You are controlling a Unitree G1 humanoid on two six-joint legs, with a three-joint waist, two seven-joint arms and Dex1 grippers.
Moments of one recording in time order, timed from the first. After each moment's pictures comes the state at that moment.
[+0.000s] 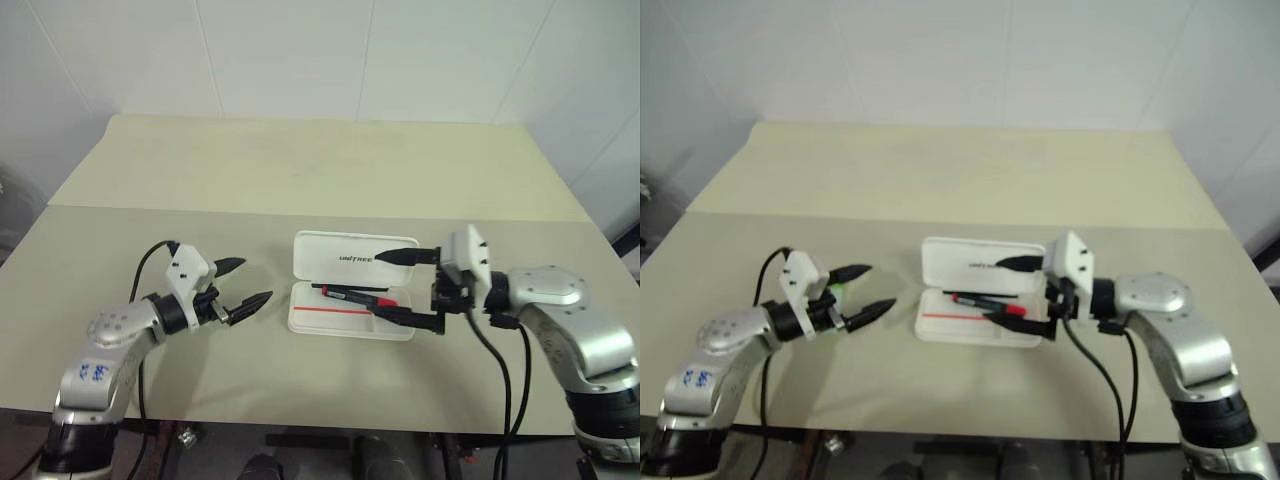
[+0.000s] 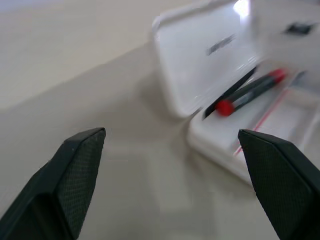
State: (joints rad) left arm -0.14 0.55 0.18 -0.31 -0.34 0.45 -0.61; right arm -0.40 -0.71 -0.09 -0.38 0.53 0.53 1.05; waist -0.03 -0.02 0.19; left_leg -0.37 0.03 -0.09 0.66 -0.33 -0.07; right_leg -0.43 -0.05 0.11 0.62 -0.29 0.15
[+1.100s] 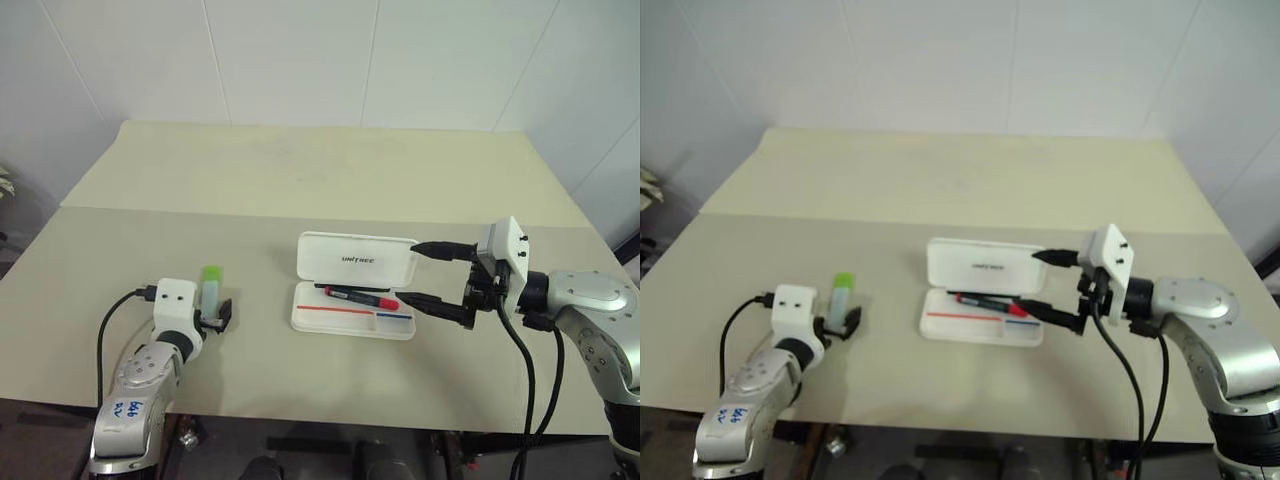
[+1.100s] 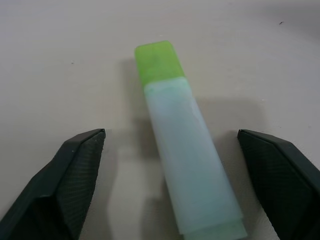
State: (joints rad) left arm -0.05 0.29 0.21 -0.42 -0.15 0.76 -0.08; right arm -0.33 -0.79 -0.16 -0.39 0.56 0.54 0.99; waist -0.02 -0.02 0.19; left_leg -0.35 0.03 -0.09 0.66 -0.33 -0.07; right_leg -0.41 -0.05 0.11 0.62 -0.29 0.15
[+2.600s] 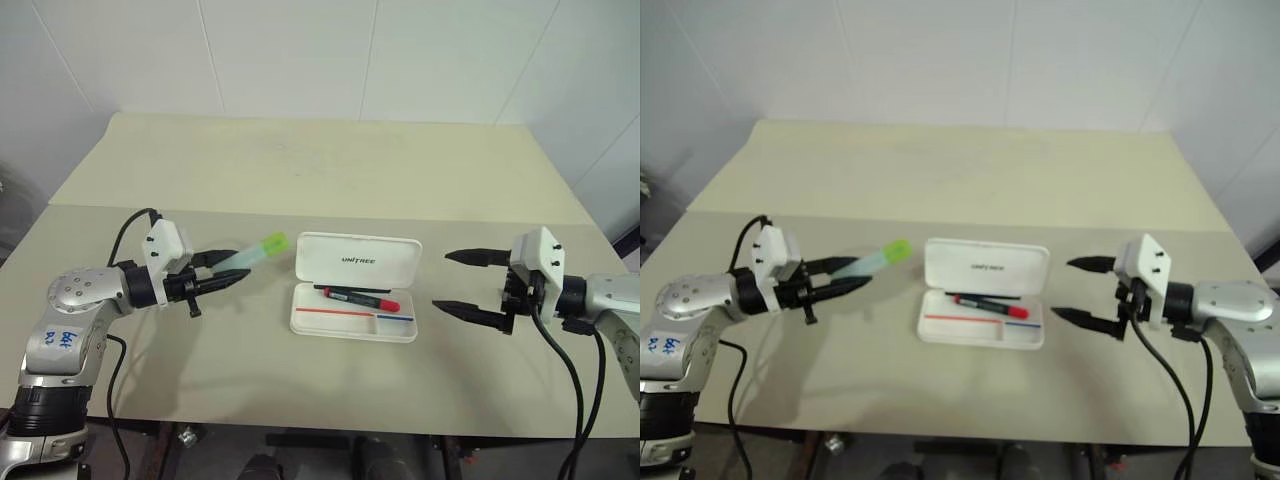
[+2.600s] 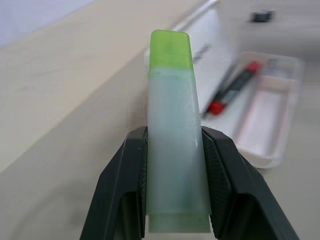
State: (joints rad) left arm -0.38 0.75 0.17 -0.11 -0.43 0.31 -1.05; right arm -0.25 -0.92 -0.22 -0.19 0.48 0.33 1.13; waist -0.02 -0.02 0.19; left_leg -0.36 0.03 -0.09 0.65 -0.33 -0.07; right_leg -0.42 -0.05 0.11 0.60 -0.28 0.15
